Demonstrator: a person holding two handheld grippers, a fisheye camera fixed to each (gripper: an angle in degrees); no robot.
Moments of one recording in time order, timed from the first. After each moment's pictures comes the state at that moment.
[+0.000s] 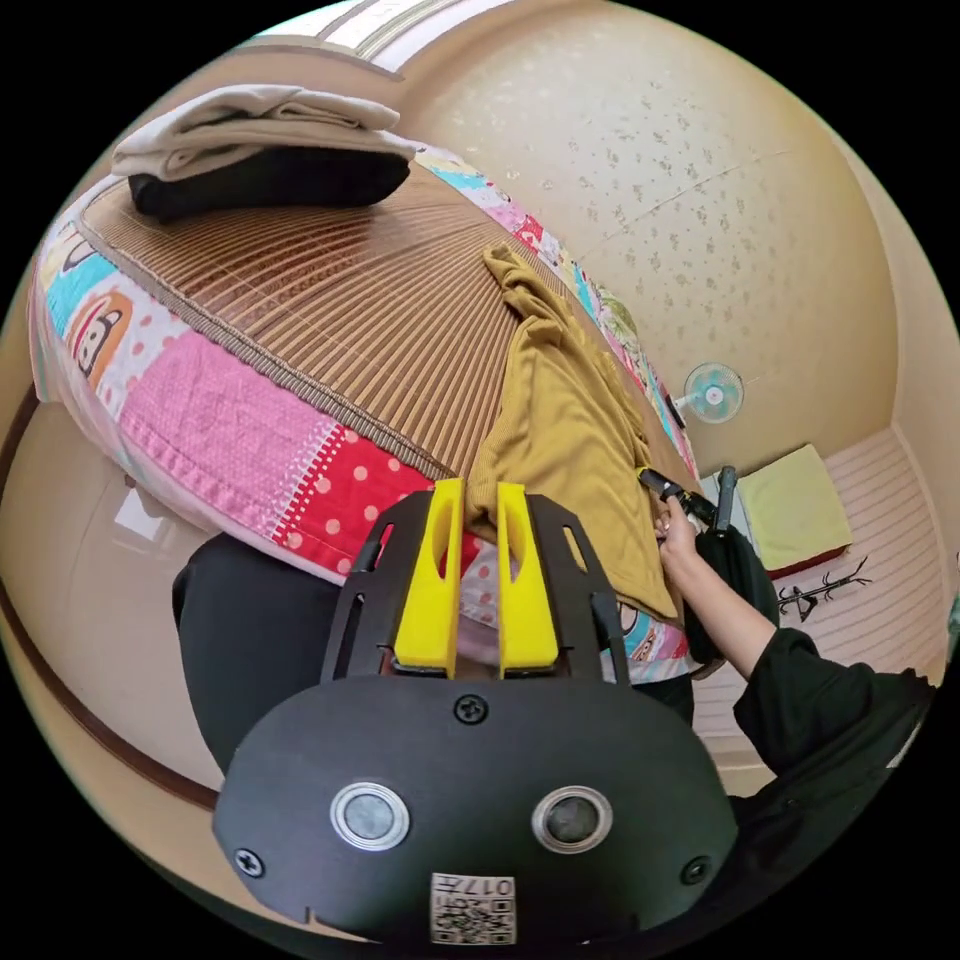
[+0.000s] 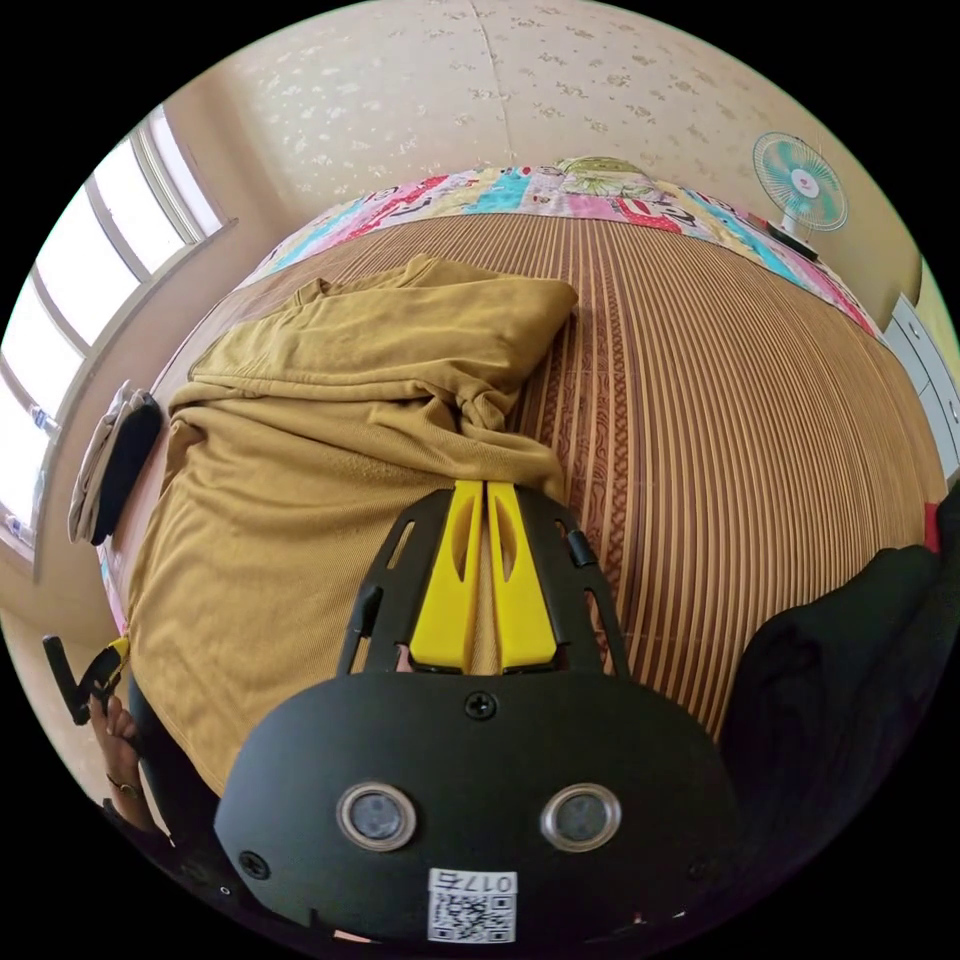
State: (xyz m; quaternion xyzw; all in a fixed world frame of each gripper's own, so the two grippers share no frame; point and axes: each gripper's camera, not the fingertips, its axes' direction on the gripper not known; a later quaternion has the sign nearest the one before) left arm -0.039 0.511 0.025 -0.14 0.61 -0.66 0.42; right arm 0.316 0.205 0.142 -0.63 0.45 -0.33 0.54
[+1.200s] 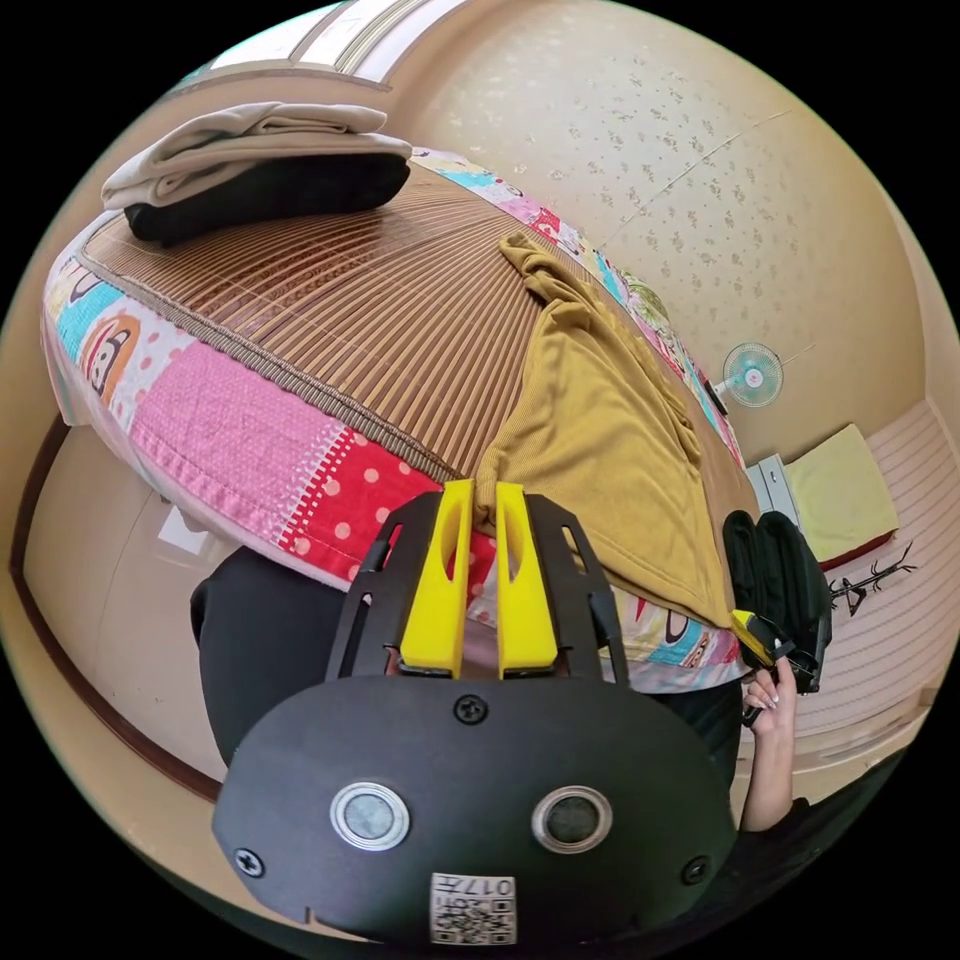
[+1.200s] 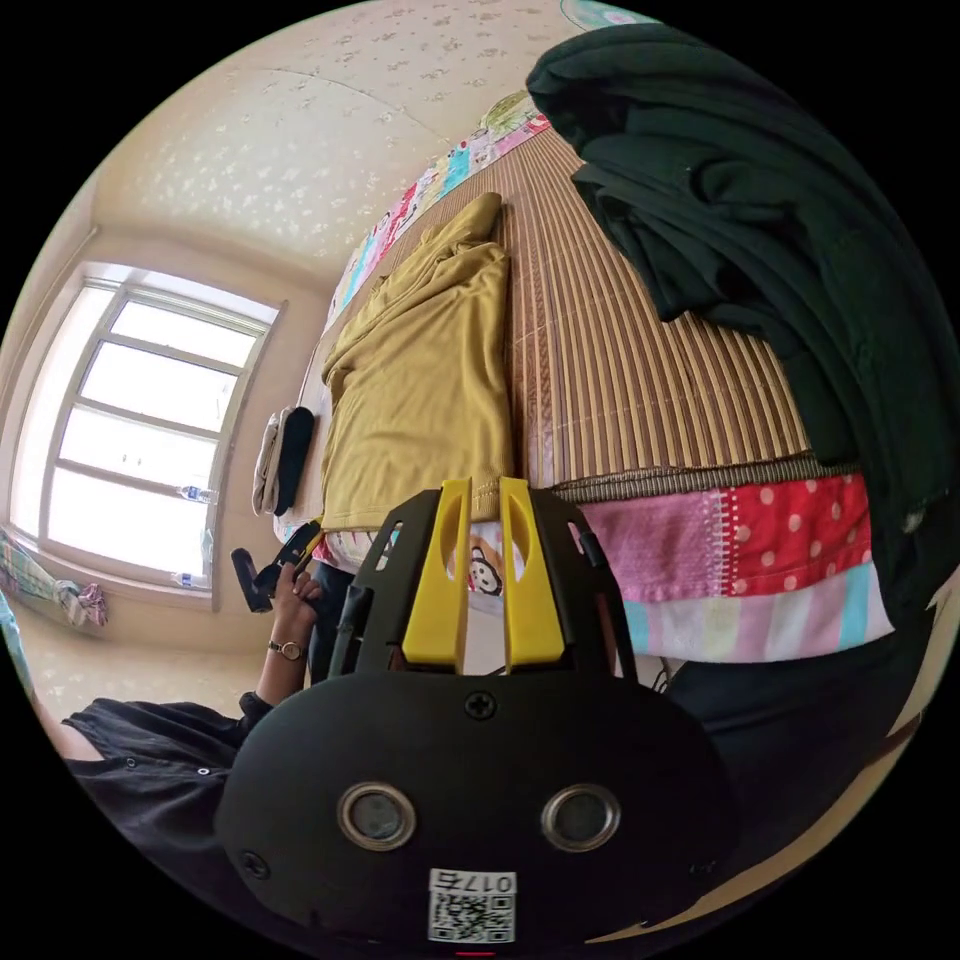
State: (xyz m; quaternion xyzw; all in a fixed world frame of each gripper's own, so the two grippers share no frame) left arm -0.051 0.474 0.024 -0.16 0.57 -0.66 0.47; right arm 0.245 0.042 -0.046 -0.62 0.43 -0.07 0.65
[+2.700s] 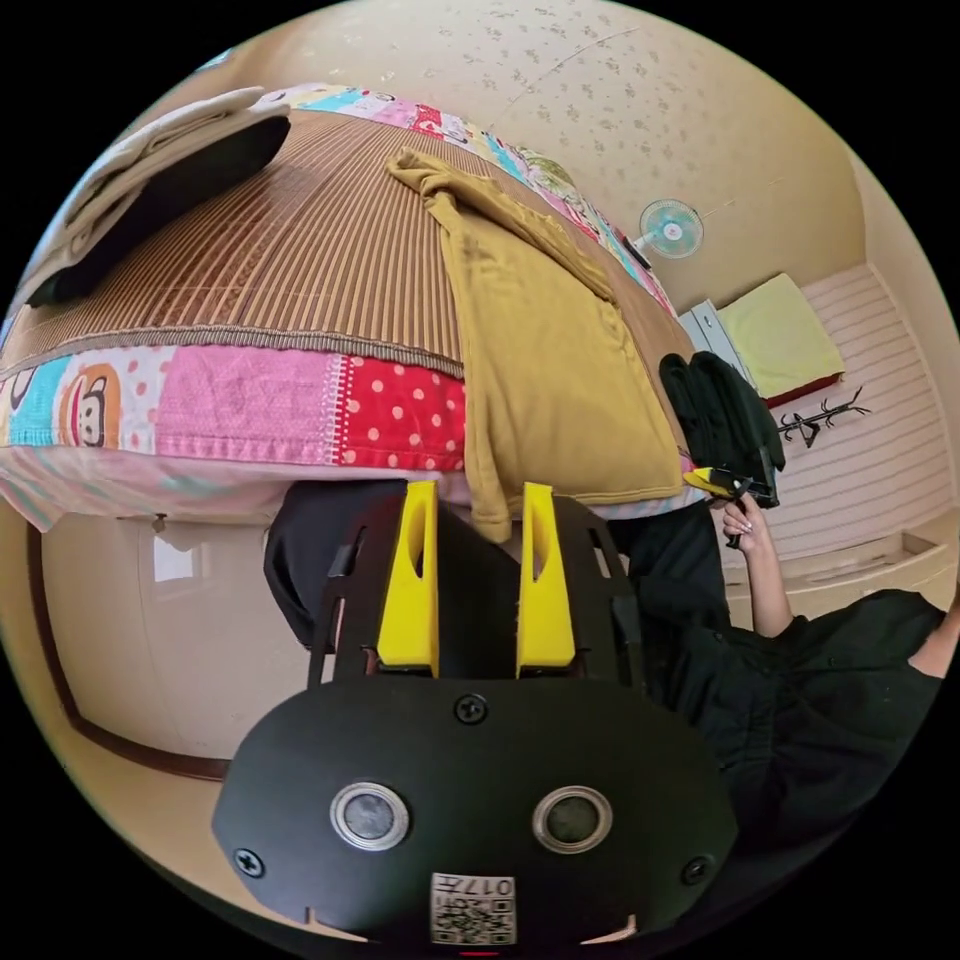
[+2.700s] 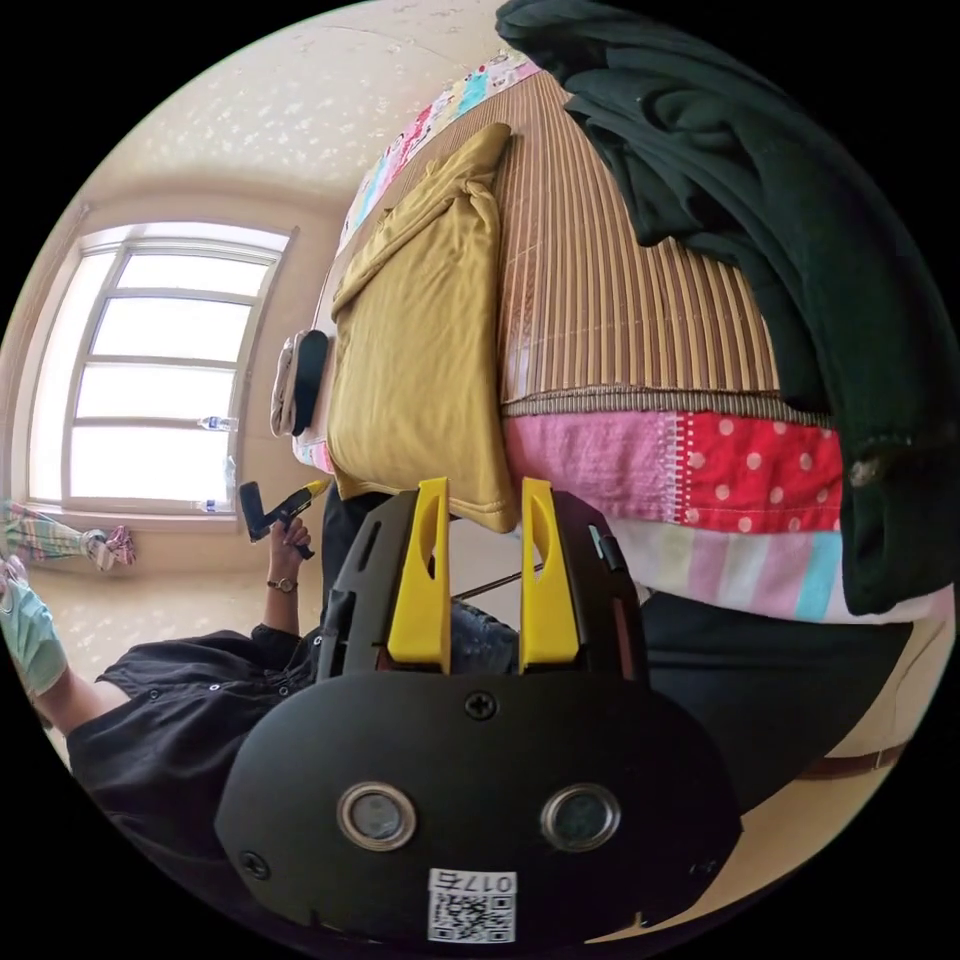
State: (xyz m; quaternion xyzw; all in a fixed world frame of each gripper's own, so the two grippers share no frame) left arm -0.087 0.425 -0.031 -0.10 0.73 -0.47 0.48; right arm 0.332 0.016 -0.017 -0.72 0.38 0.00 0.58
